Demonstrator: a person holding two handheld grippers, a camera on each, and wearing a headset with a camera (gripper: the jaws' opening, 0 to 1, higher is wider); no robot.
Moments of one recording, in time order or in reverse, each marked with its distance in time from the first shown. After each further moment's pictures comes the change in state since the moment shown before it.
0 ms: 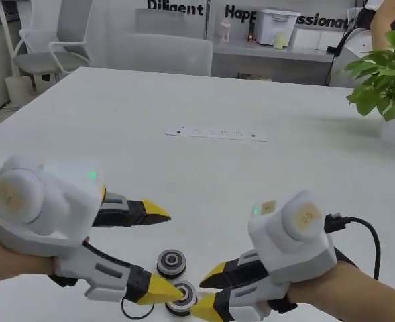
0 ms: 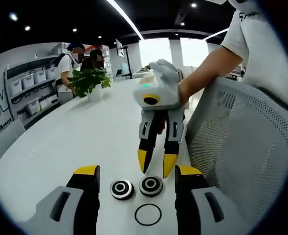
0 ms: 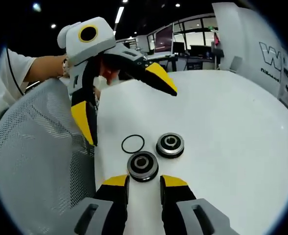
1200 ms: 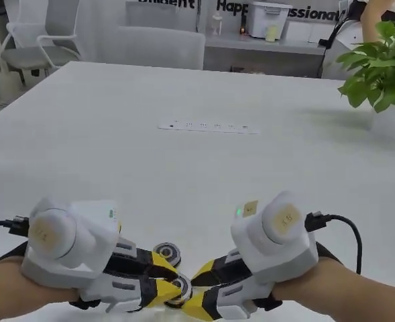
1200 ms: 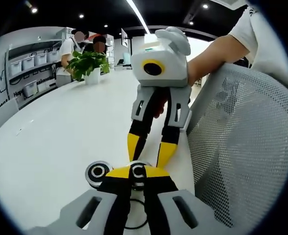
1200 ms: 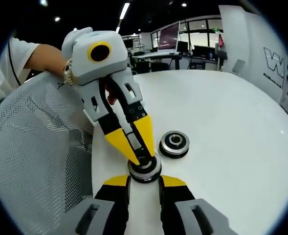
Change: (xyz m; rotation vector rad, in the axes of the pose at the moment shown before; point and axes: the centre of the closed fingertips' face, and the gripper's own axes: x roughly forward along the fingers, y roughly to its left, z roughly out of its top) left arm 0.027 -0.016 -0.043 -0.110 0.052 -0.030; right arm 0.010 0.002 -0.003 -0.049 0.018 -0.014
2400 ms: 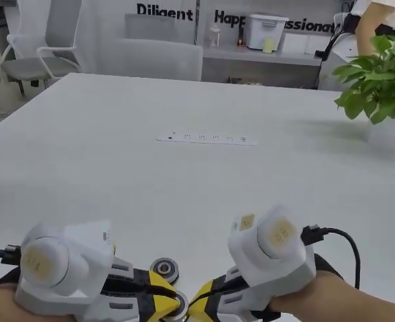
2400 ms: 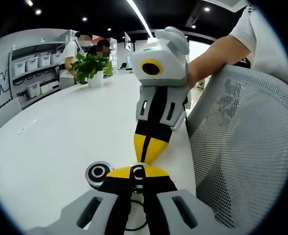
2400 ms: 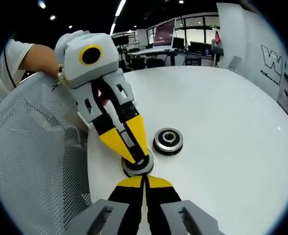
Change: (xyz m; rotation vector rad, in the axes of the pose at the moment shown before) left arm 0.001 0.000 0.001 -0.006 -0.037 0.027; right arm -0.002 -0.009 -0.004 0.041 0.048 -0.033
